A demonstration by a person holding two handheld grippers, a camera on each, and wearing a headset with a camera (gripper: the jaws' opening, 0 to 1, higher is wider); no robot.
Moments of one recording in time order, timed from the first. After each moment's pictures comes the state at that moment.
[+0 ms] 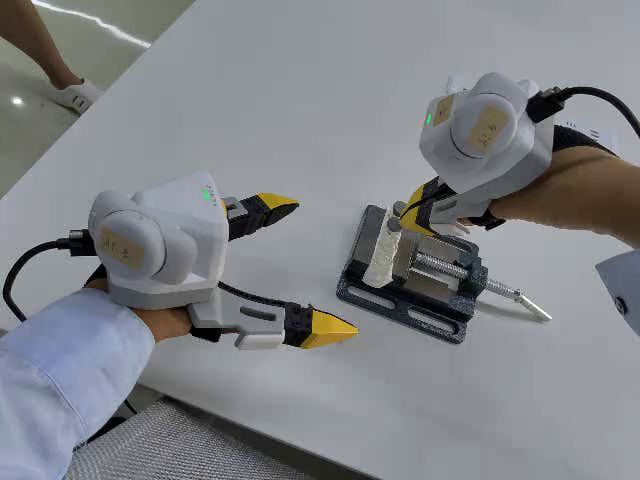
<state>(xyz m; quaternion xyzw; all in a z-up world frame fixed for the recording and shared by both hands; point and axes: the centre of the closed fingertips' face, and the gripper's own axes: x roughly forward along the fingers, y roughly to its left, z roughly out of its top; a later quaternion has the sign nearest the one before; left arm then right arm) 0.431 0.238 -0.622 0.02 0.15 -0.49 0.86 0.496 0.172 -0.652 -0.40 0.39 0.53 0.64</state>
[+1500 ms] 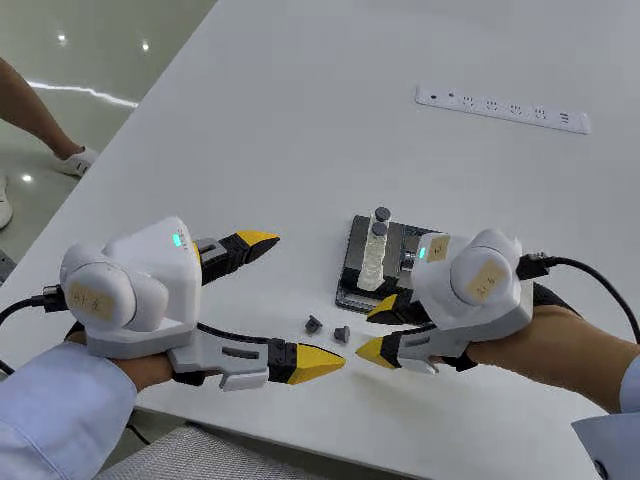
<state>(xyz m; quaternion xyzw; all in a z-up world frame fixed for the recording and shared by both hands) 0.401 0.242 -0.615 0.05 0.17 -0.50 0.85 0.386 0.197 -0.698 -0.23 0.36 0.56 0.71</state>
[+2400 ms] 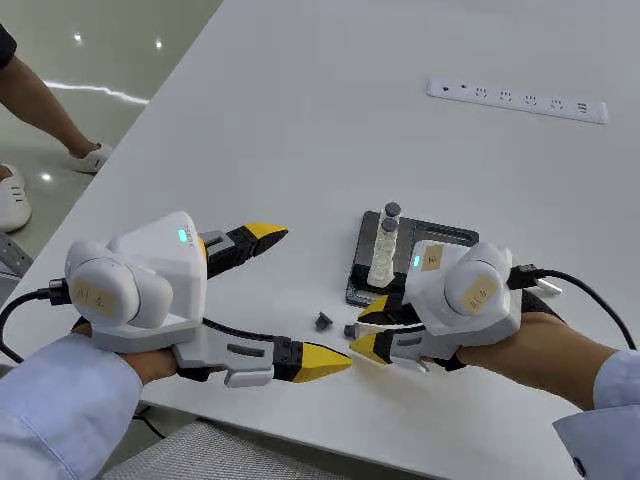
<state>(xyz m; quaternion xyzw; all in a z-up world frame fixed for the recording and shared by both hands) 0.402 0.241 -0.612 0.06 0.17 -0.51 0.84 0.389 0.212 -0.712 -0.23 0.33 0.58 0.71</state>
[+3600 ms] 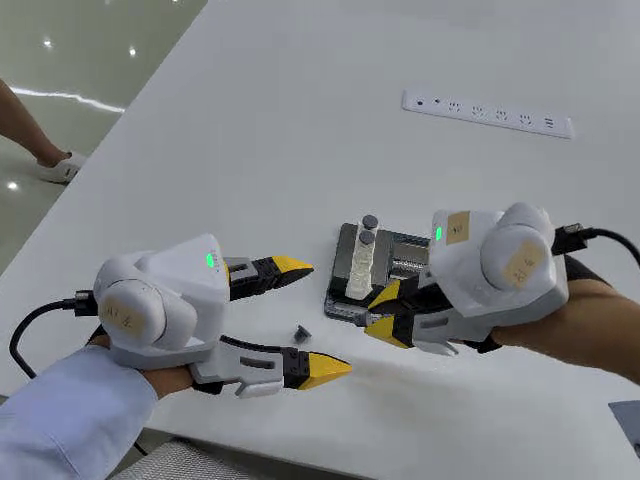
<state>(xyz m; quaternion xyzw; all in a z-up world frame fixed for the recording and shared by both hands) 0.397 0.203 -0.620 0.10 0.15 -0.56 0.81 0.394 0.179 -0.633 -0.29 0.33 0.58 0.69</state>
